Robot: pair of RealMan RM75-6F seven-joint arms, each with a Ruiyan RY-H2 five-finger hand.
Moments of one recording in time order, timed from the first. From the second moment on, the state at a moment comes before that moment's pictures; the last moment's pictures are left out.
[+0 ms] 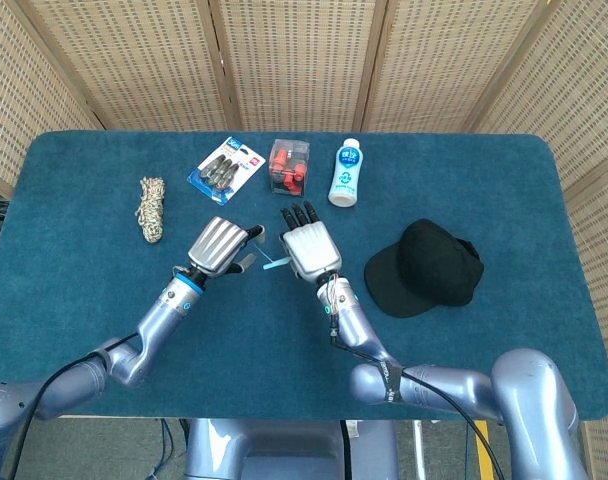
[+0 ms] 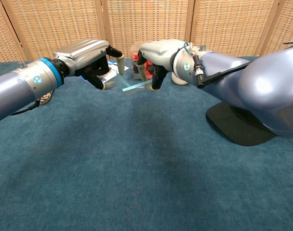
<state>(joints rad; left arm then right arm) -0.88 -1.74 -0.21 -1.01 1.44 1.03 0.02 1.13 -1.77 0.34 -1.35 -0.68 1.01 -0.75</state>
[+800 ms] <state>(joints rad) -0.90 -1.81 -0.21 -0.94 1.44 1.06 -0.01 1.12 -1.74 0.32 -1.36 -0.69 1.01 -0.74</state>
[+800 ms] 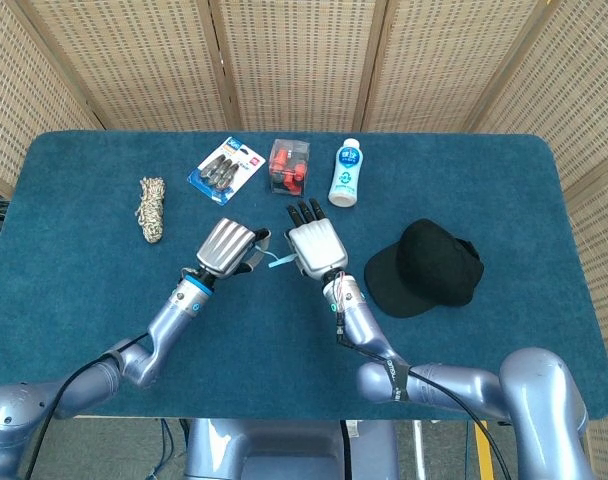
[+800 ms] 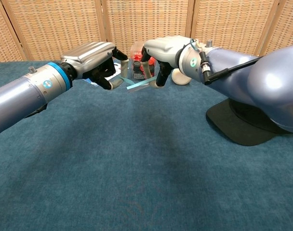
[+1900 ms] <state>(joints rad) -0.64 -1.57 -0.11 -0.88 1.43 1.19 -0.27 1.03 -1.65 0.30 -1.40 -0.73 1.01 -0.62</state>
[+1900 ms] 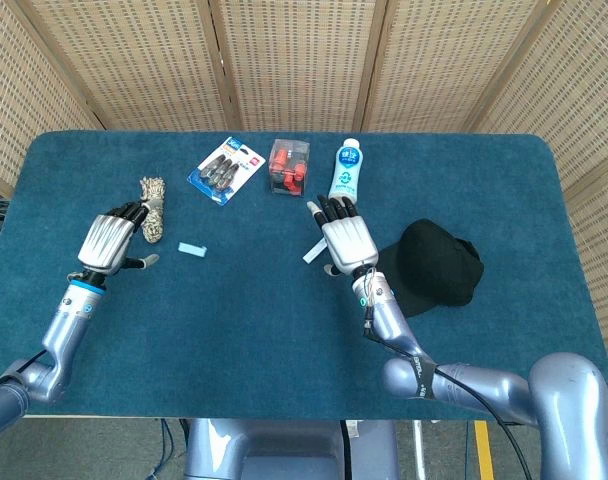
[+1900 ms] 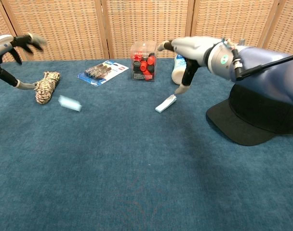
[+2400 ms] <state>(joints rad) -0.38 -1.31 -0.13 -1.32 1.37 1.44 -0.24 0.74 -1.42 0.11 -1.47 -1.27 1.29 -0.26</state>
